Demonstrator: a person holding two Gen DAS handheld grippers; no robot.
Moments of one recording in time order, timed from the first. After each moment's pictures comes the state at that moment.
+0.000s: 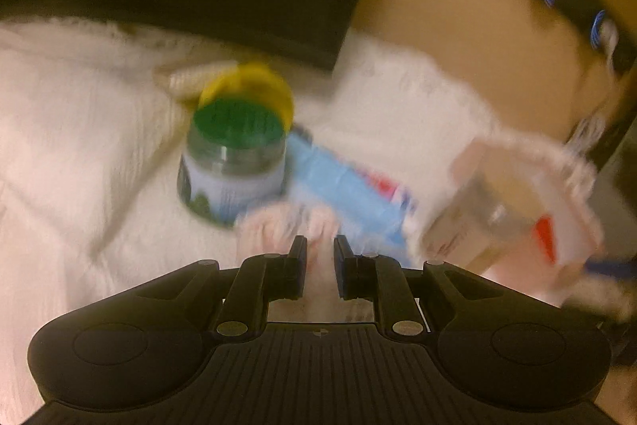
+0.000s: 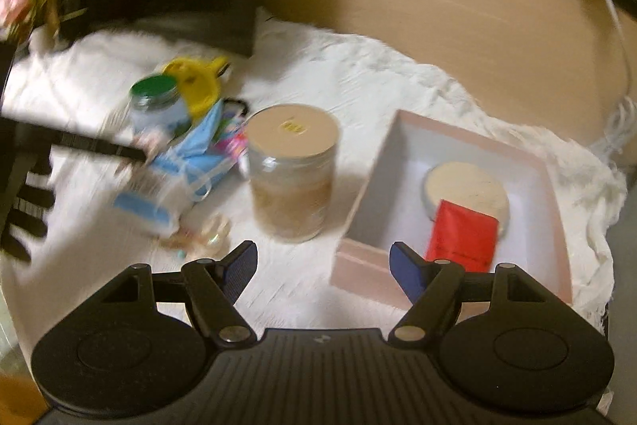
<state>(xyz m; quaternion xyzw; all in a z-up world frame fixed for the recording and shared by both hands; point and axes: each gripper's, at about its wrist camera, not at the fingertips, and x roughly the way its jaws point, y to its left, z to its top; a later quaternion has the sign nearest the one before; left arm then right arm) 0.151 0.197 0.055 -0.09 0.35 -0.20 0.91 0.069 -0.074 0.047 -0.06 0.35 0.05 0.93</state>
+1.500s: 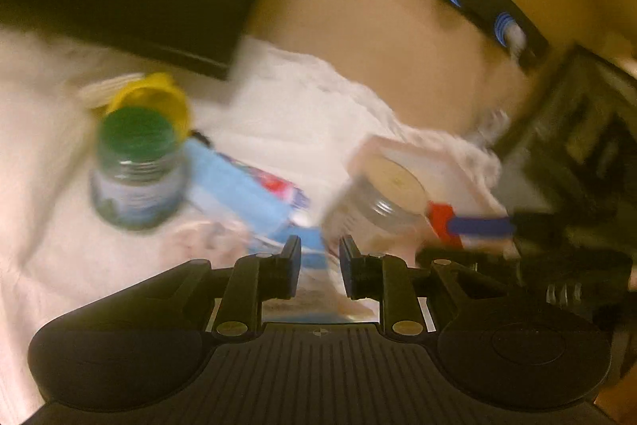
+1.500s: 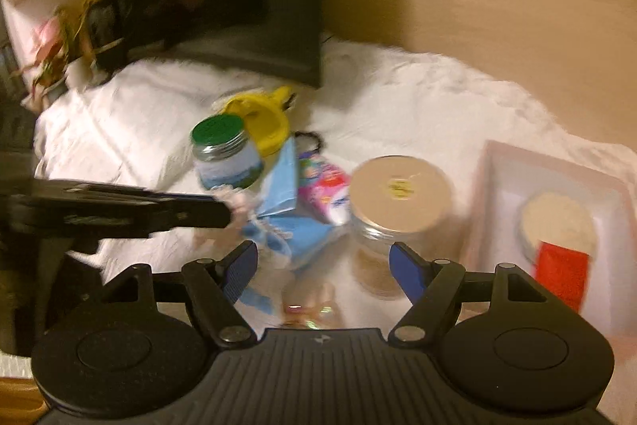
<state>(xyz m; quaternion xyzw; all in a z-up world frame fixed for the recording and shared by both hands) 0.126 0.173 0.062 -0.07 0.34 -0.33 0.88 0.103 -0.034 0.075 0.02 0.35 0.10 0.93</state>
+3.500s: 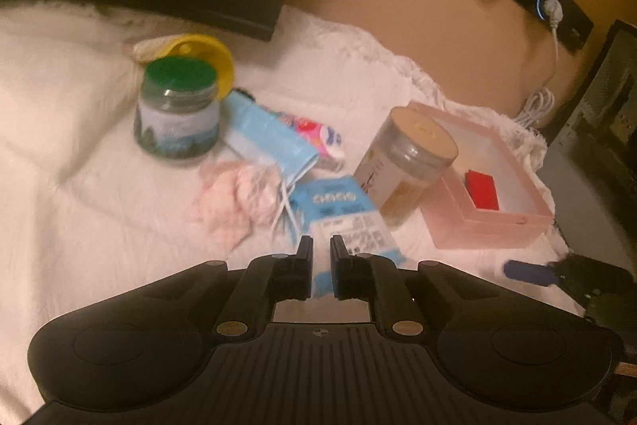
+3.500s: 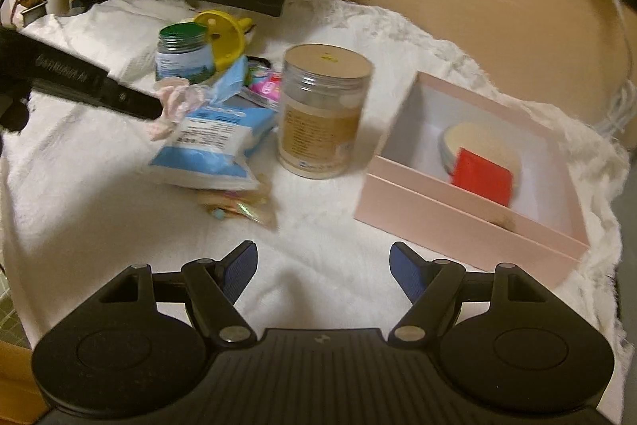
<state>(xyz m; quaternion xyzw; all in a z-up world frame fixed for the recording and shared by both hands) 0.083 0.167 0.051 -0.09 0.37 -0.23 0.90 0.026 -0.045 0.013 -0.09 0.36 0.05 0.93</state>
